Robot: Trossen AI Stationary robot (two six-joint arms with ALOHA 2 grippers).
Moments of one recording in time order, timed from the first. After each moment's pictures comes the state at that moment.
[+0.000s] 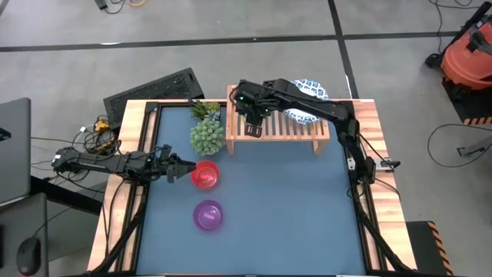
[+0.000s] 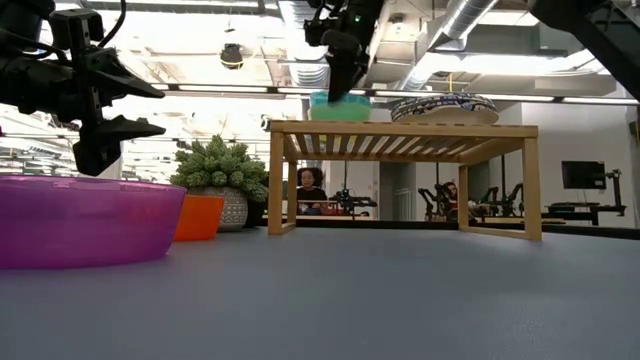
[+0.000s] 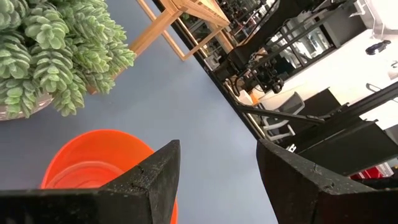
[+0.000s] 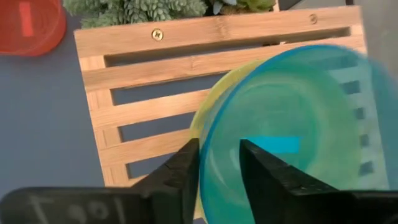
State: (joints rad) left arm -0.11 0.15 0.01 0.06 -0.24 -0.93; right arm -0.30 2.12 2.33 -1.33 0.19 -0.18
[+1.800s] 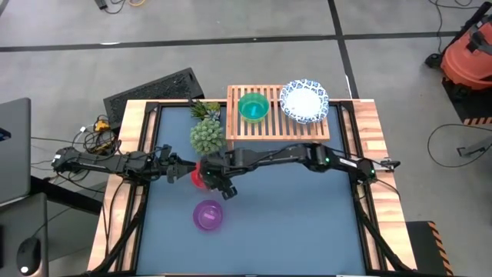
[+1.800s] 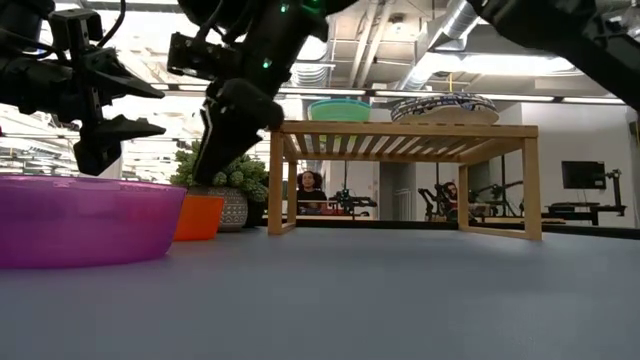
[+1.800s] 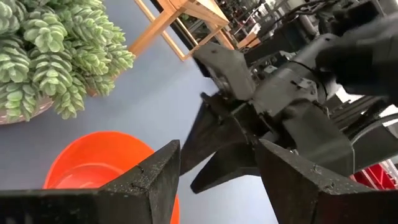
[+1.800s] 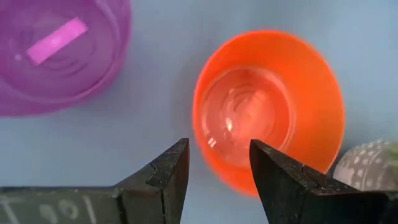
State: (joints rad) left arm -0.11 0.15 0.01 0.06 -0.24 -0.91; right arm 0.05 2.49 2.33 -0.87 0.03 -0.46
